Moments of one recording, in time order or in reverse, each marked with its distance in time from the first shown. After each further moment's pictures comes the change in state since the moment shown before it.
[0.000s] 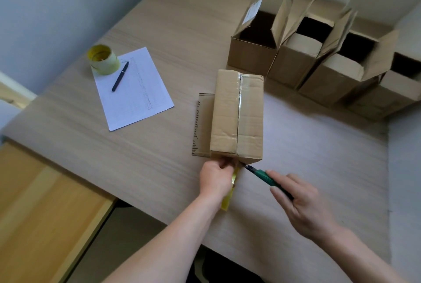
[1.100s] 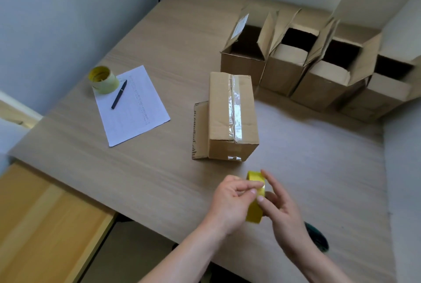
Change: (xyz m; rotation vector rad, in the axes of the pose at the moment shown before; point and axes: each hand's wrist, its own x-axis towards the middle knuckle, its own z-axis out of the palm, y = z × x) left_hand -0.077 0.046 0.002 0.071 -0.340 0.187; right_hand -0.009 -0.031 0.030 1.063 0.053 0.527
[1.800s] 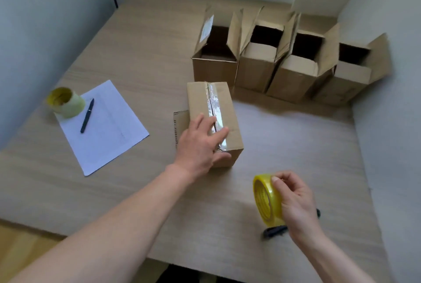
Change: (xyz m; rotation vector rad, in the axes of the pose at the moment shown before) left_hand 0.121 0.042 -0.071 1.140 0.053 0.760; right_hand 0.022 -0.012 -0.012 -0.017 0.494 -0.085
